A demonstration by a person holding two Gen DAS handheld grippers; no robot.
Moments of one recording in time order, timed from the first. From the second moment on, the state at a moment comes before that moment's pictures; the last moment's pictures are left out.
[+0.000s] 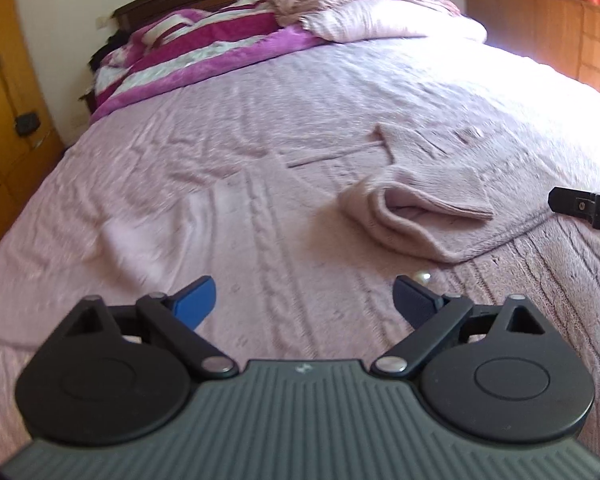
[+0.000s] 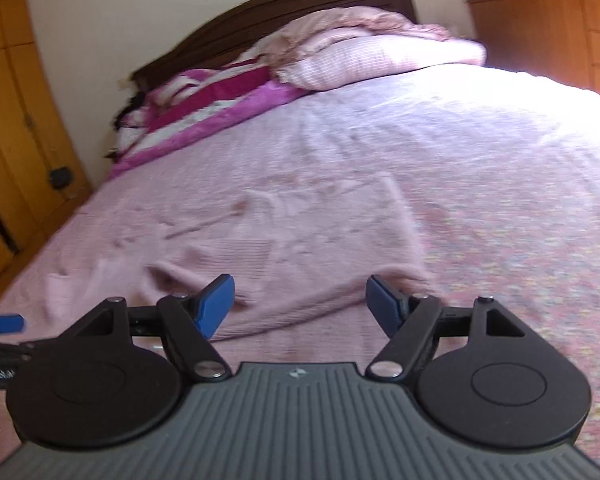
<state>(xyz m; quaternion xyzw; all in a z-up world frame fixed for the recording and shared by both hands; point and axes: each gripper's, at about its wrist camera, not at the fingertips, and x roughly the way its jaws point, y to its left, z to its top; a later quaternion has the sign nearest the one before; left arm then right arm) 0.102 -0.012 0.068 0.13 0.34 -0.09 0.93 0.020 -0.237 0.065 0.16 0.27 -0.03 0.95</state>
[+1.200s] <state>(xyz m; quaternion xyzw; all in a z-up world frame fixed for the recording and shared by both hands) 0.141 -0.119 0.039 0.28 0.29 -0.19 0.89 0.023 -0.269 0.005 0.20 0.25 -0.06 0.94</state>
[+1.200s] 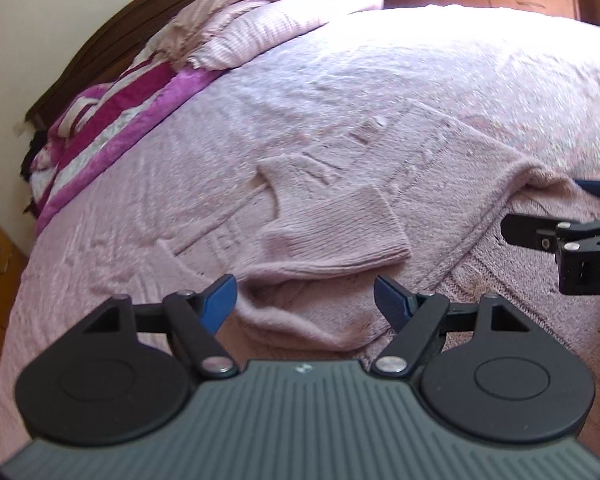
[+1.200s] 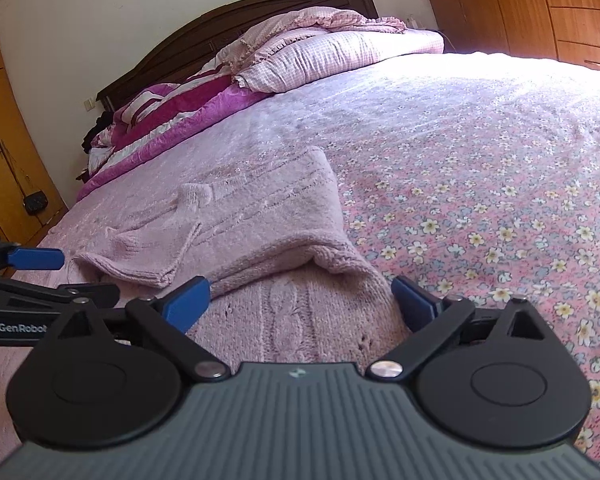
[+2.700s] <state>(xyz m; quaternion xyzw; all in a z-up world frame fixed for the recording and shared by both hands) 0.120 0.052 0.048 0.04 0.37 -0.02 0.93 0.031 -0.272 0.003 0.19 0.26 -0.06 0.94</state>
